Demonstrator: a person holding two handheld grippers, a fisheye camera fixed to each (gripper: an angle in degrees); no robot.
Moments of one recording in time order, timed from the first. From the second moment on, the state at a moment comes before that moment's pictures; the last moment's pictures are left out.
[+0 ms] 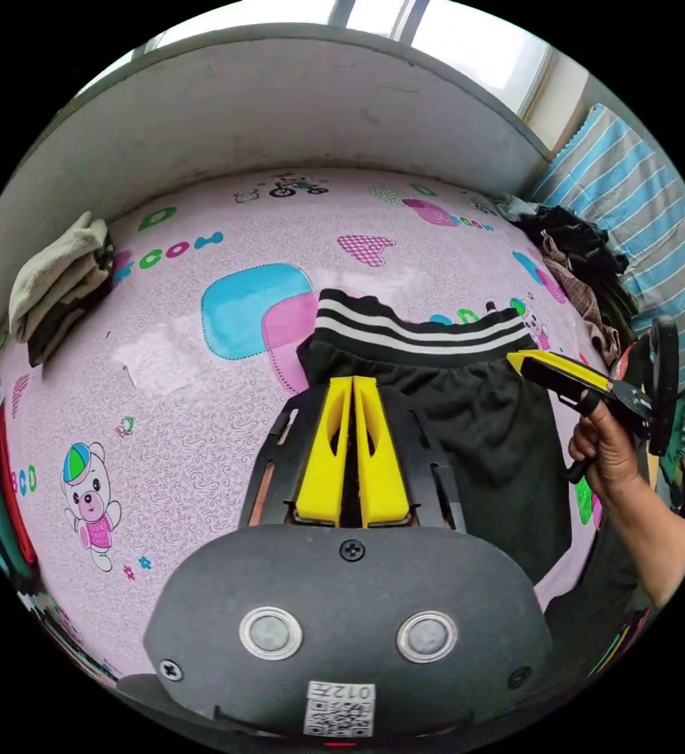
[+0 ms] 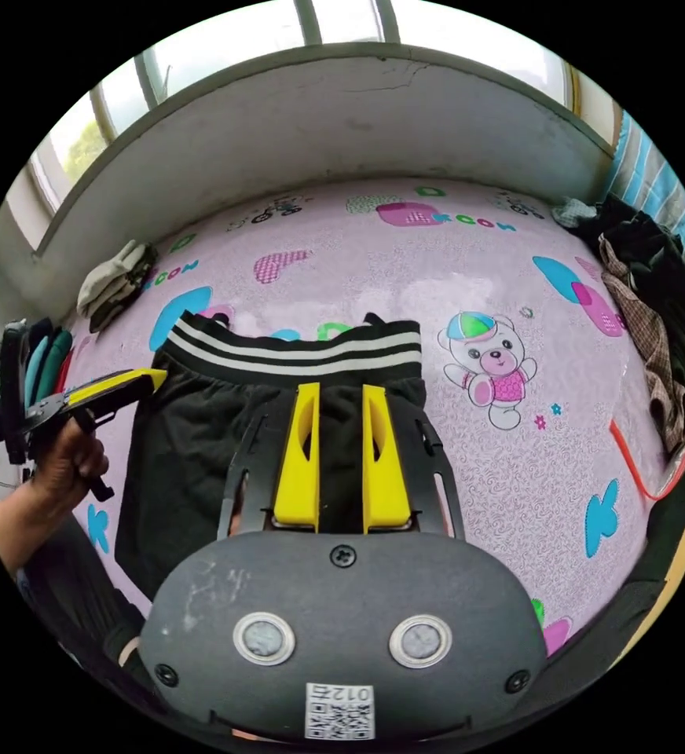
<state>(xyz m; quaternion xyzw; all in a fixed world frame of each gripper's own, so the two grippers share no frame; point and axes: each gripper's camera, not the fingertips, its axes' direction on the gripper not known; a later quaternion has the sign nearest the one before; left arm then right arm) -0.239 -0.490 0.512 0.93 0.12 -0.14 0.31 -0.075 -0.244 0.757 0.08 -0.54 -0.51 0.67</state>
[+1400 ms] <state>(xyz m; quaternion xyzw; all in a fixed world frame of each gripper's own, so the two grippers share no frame) -0.288 -0.454 0.490 0.96 0.01 -0.01 0.27 -0.303 -0.238 0.656 -0.01 -0.55 -0.77 0.32</state>
